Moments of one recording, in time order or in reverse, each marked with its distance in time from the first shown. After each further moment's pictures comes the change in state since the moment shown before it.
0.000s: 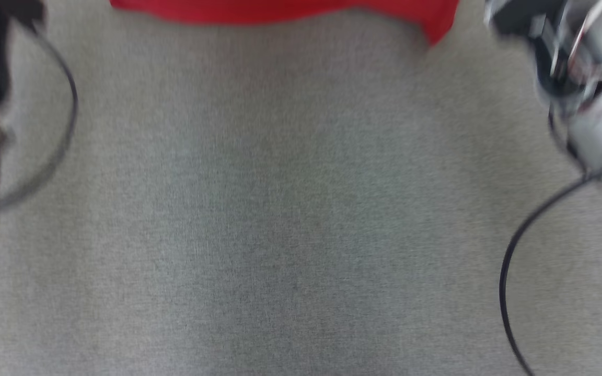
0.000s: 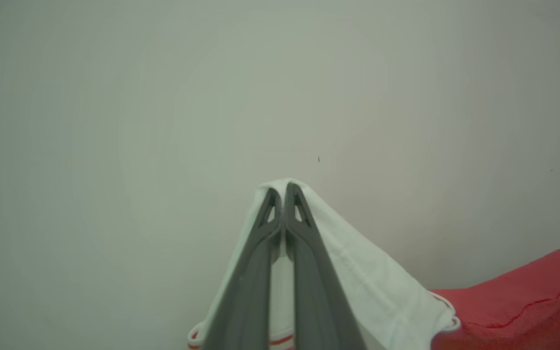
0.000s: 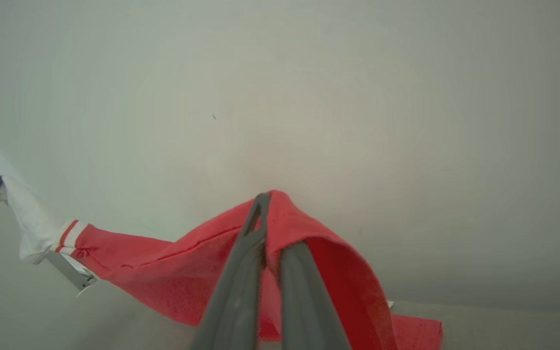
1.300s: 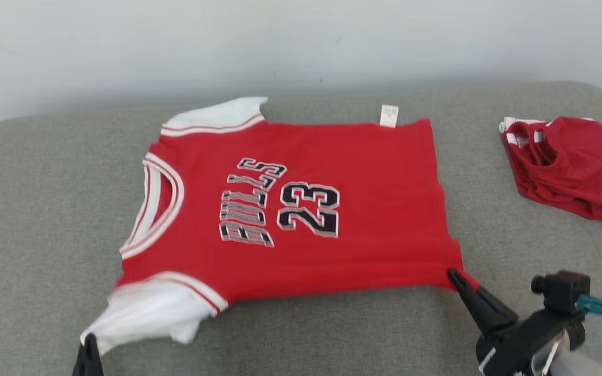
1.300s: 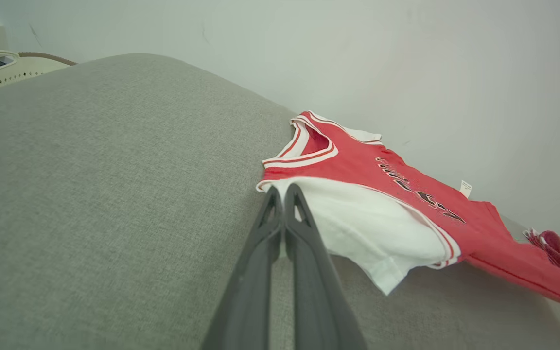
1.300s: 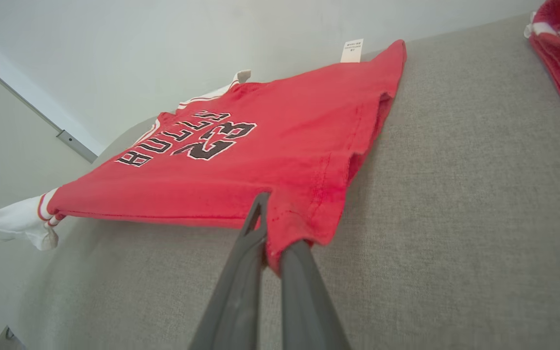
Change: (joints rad) left arm 1.462 -0.138 0.223 -0.771 -0.164 0.283 0.000; right arm 1.006 -0.183 -0.062 -0.389 -0.093 0.000 -0.054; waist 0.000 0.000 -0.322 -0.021
